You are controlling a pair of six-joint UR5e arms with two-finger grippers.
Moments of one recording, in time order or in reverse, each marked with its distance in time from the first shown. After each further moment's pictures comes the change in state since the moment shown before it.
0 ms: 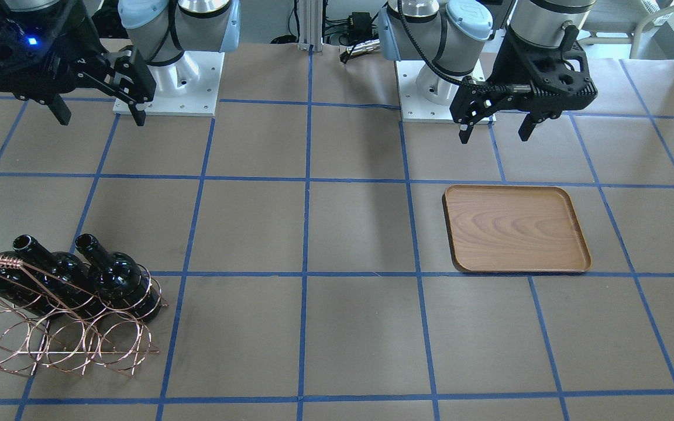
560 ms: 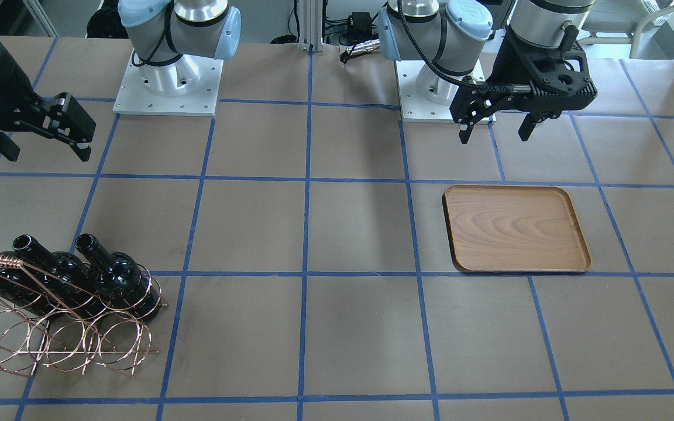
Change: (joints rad) left arm 0.000 -0.001 -0.001 0.000 0.000 0.000; right arm -0.156 0.067 0.045 -0.056 0.000 -0.153
